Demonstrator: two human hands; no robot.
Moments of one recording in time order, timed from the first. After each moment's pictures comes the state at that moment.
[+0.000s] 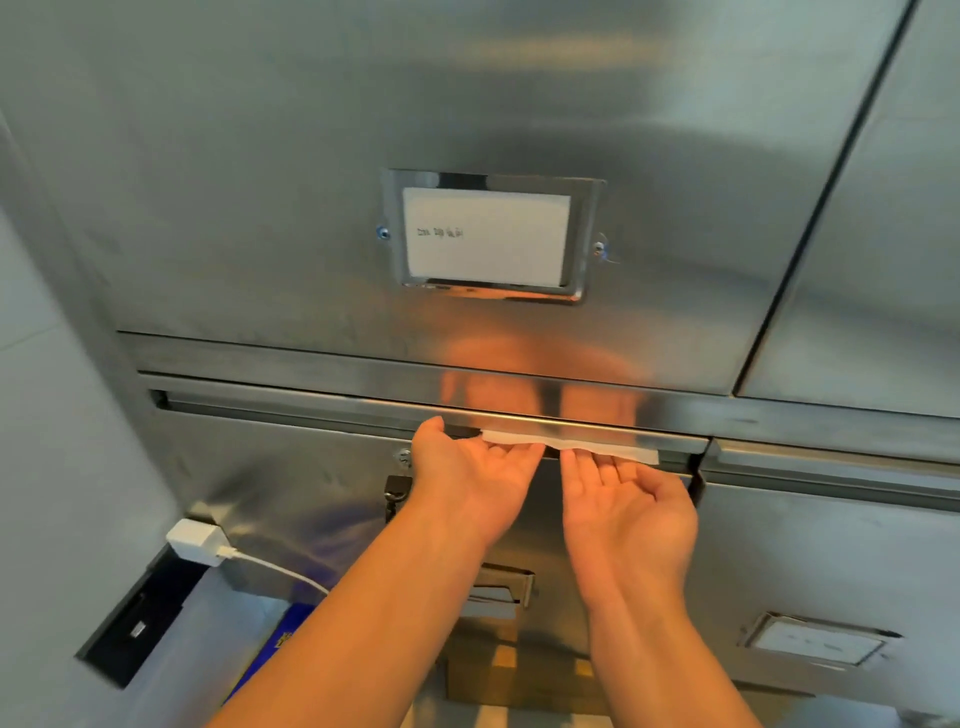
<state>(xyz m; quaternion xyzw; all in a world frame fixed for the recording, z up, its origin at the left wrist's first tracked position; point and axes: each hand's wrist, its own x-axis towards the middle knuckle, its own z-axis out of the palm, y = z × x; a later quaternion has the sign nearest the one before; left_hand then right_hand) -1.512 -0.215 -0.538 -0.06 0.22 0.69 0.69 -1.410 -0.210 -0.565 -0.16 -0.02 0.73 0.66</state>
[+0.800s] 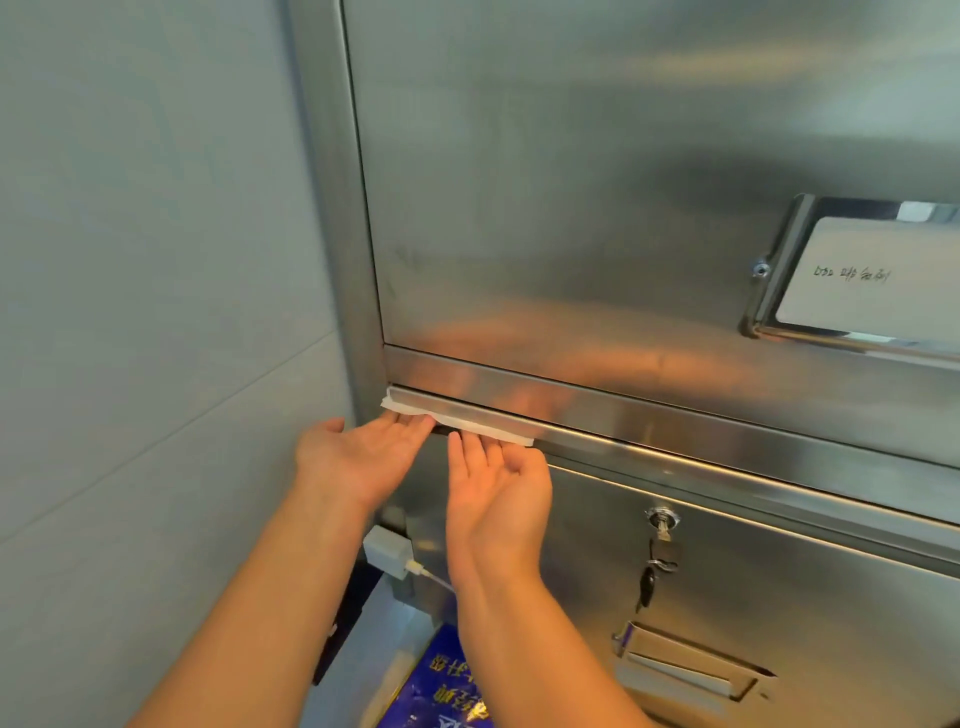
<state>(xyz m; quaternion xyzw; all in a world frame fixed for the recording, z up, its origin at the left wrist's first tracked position) -1.789 -0.274 -0.550 -0.07 0.13 0.81 0.56 -1.688 -0.255 -0.572 -0.16 -0.08 0.84 0.51</state>
